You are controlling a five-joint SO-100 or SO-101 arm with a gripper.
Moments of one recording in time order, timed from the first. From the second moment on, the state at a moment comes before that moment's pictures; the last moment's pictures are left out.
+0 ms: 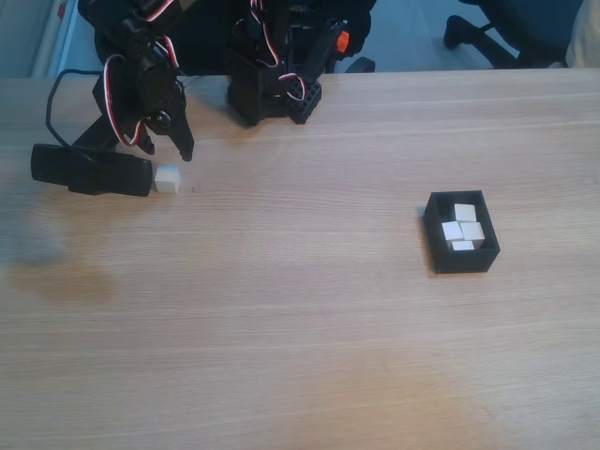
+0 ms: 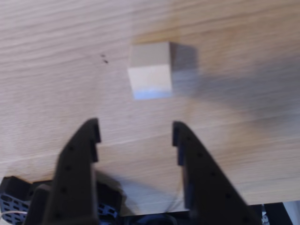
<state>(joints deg) 47.3 104.7 111.5 78.2 -121.2</state>
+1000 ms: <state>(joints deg) 46.9 95.2 113.4 68.6 -125.0</state>
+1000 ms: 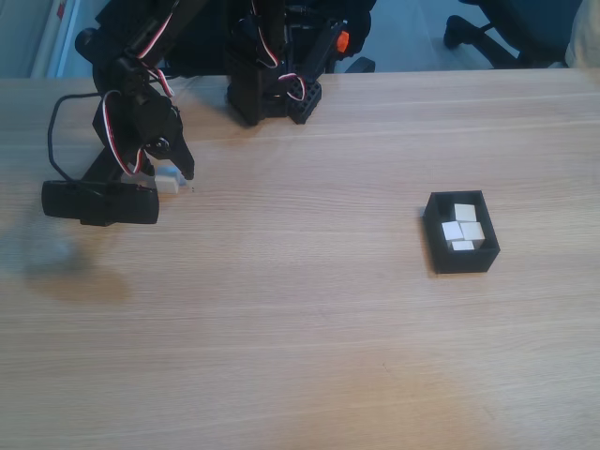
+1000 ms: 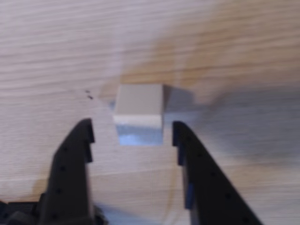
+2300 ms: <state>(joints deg) 34.9 100.4 114.4 66.2 -119.0</state>
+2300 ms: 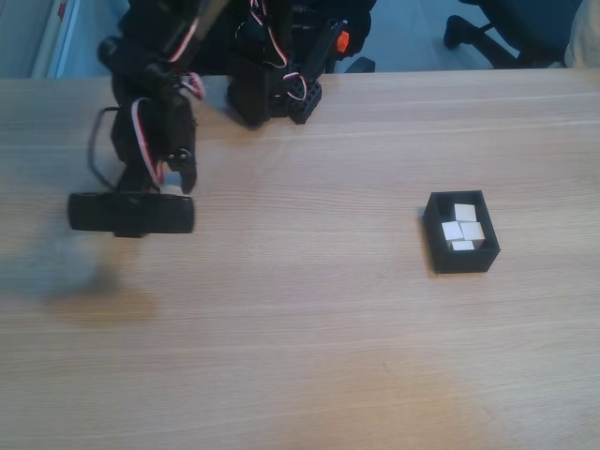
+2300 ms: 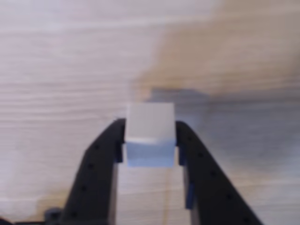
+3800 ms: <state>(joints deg) -41.6 93.1 85.4 62.2 -62.9</state>
